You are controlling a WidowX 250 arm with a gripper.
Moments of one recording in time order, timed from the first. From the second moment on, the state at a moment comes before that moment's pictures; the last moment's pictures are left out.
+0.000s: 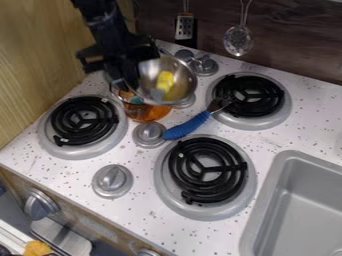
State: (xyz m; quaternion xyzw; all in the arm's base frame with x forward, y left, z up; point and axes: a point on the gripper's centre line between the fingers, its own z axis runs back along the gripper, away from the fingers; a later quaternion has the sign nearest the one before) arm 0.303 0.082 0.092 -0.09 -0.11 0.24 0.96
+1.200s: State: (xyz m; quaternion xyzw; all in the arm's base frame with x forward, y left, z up) arm 0.333 0.119 0.053 -0.10 -0.09 0.22 0.97
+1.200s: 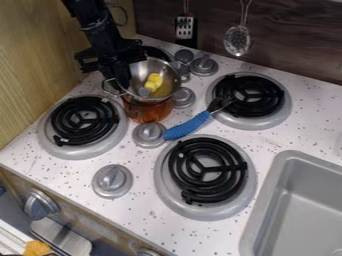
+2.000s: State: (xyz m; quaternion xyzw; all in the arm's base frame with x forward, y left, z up) arm 0.328 0.120 0.057 -0.07 -0.10 0.24 0.96
